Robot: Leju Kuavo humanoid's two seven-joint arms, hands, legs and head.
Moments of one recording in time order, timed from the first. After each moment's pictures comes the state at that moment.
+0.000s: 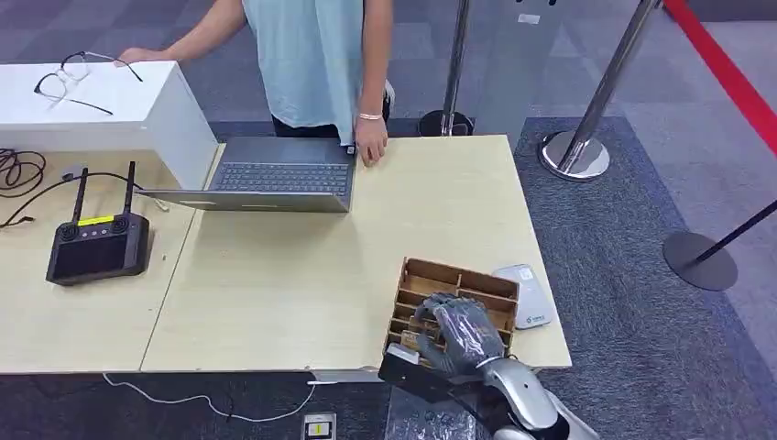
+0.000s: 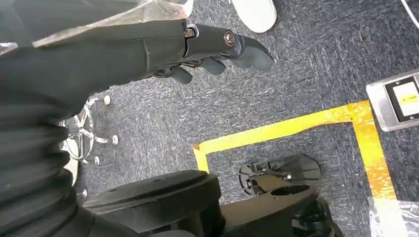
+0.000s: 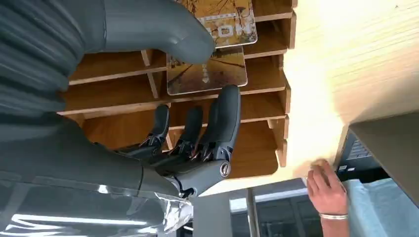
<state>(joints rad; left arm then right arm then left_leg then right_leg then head) -0.11 0.04 -1.16 -0.21 0.76 0.41 0.12 -0.17 -0.36 0.78 -1.72 0.89 -0.25 0.53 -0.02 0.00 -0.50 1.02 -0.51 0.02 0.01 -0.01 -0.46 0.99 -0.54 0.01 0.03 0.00</state>
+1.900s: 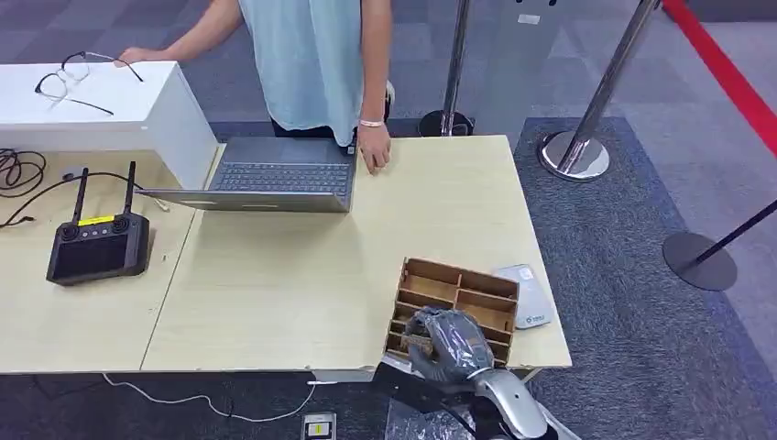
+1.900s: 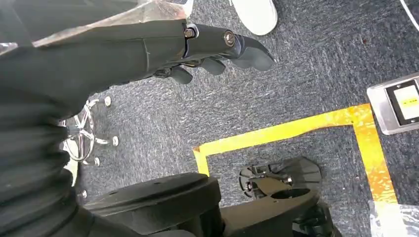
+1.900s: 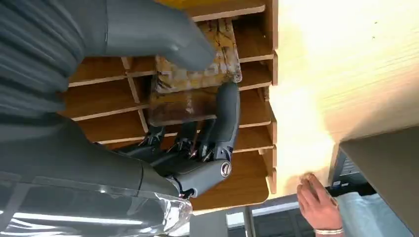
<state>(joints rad) -0.11 0.04 -1.16 -0.21 0.75 0.42 0.12 -0.15 -0.34 0.82 -1.67 0.85 -0.30 0.52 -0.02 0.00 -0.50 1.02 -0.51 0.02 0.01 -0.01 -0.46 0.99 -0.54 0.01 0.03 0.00</state>
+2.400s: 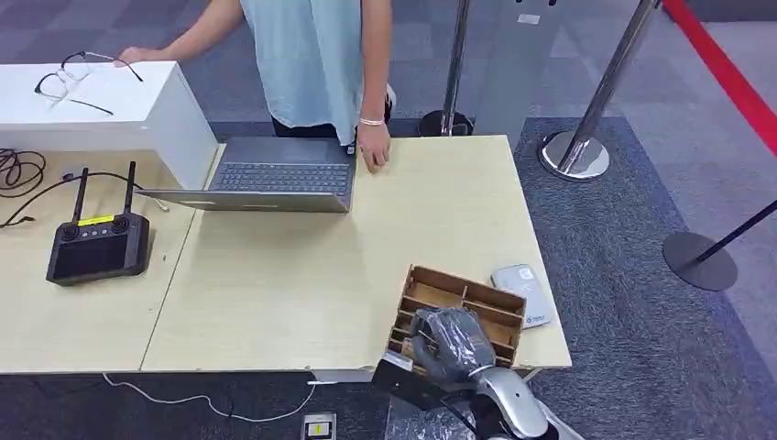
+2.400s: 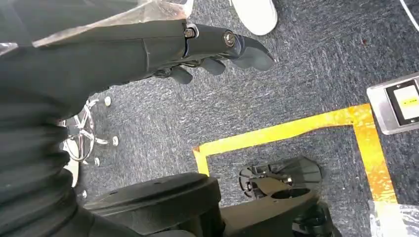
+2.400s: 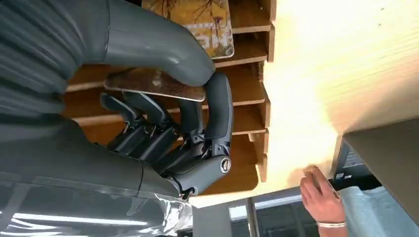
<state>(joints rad) -0.11 0.04 -1.16 -0.21 0.75 0.42 0.12 -0.16 -0.34 0.82 -1.67 0.88 -0.30 0.53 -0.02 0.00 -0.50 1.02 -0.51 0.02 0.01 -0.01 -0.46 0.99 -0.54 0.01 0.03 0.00</state>
